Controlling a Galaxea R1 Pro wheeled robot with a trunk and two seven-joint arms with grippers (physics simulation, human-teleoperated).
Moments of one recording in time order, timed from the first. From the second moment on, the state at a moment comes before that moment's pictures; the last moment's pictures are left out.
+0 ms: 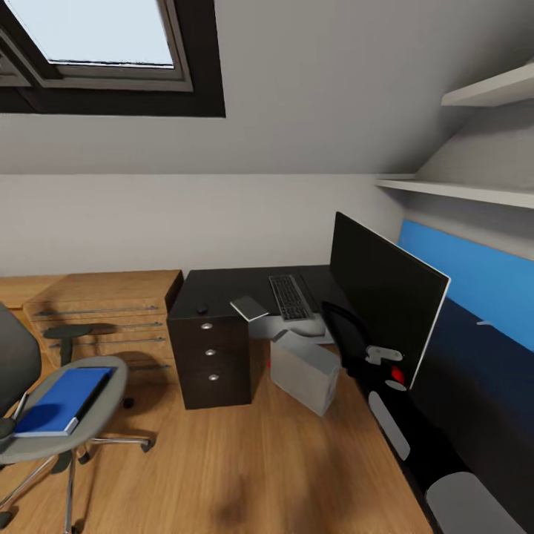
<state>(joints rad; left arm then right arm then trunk) -0.06 0.01 0.15 -0.06 0.21 -0.72 -0.08 -0.57 -0.12 0.19 -1.01 -0.40 0.28 -0.27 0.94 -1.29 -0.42</state>
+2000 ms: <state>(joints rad) -0.06 0.02 0.15 -0.06 0.21 -0.72 -0.08 -0.40 -0.19 0.14 -1.31 -0.36 0.26 -0.29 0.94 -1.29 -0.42</state>
